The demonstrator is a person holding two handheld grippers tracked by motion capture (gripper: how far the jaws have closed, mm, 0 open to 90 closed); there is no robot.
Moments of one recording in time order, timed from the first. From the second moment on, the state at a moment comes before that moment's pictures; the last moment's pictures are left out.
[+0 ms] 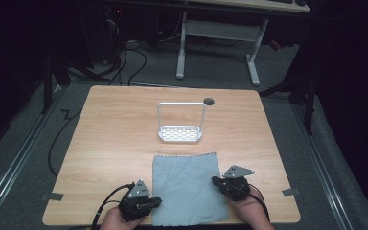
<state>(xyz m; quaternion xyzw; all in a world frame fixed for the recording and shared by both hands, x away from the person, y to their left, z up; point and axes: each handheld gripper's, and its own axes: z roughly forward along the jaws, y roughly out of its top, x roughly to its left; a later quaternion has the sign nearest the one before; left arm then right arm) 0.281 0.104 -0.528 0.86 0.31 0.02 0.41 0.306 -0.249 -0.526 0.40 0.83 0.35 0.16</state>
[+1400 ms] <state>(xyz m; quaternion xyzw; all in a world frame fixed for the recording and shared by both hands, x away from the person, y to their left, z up) 0.384 0.084 -0.535 0.81 0.41 0.14 0.40 0.387 -0.240 -0.529 0.48 0.78 0.34 0.20</state>
